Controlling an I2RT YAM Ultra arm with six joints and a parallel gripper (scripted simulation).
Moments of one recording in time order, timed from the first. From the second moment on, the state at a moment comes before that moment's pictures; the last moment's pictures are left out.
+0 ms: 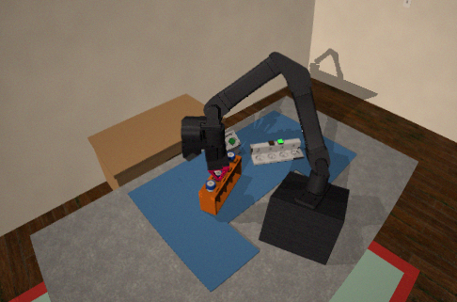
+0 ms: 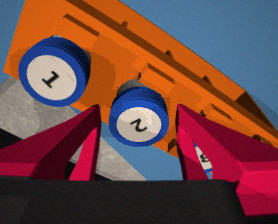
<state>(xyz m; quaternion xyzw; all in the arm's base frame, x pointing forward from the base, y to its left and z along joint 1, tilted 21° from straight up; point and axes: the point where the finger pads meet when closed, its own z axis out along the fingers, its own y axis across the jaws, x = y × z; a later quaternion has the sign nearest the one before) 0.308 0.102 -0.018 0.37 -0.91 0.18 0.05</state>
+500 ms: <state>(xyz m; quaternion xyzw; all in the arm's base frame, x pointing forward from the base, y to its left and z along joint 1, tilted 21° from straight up) 0.310 0.102 -0.019 0.37 -0.91 0.18 0.05</state>
